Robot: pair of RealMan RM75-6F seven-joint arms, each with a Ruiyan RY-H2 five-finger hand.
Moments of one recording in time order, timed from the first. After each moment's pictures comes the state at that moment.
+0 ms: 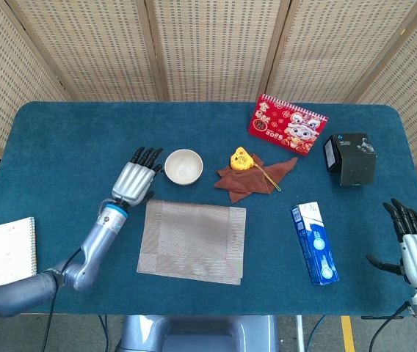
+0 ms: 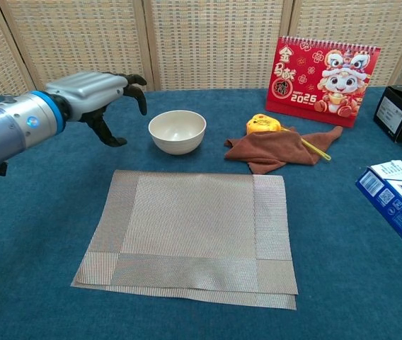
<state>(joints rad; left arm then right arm) -0.81 -1.69 -0.32 -1.22 1.14 0.88 0.50 0.11 -1.16 0.09 -1.49 -1.47 1.44 0.29</state>
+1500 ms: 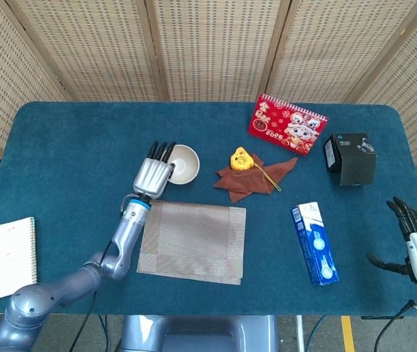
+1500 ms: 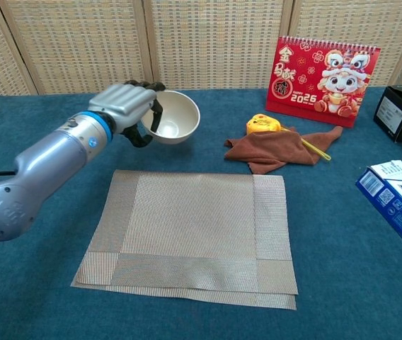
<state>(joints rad) -0.96 -1.99 -0.28 -0.71 1.17 0.96 0.38 0.11 -1.11 0.09 -1.50 -1.50 1.43 0.47</state>
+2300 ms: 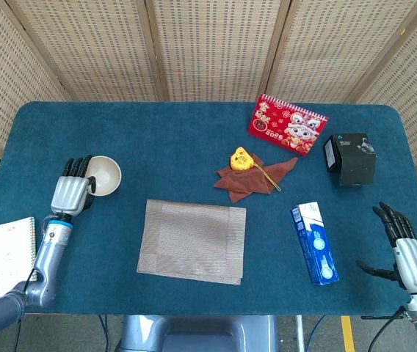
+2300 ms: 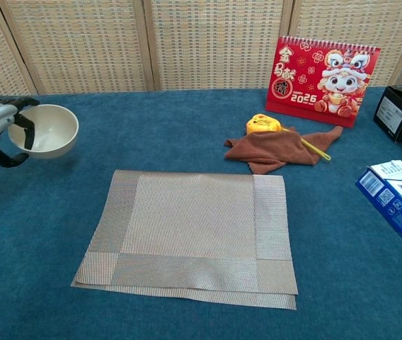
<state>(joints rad) -0.58 -1.67 -0.13 -0.95 1.20 1.09 0.20 0.11 -1.12 0.06 -1.55 -1.55 1.46 0.38</state>
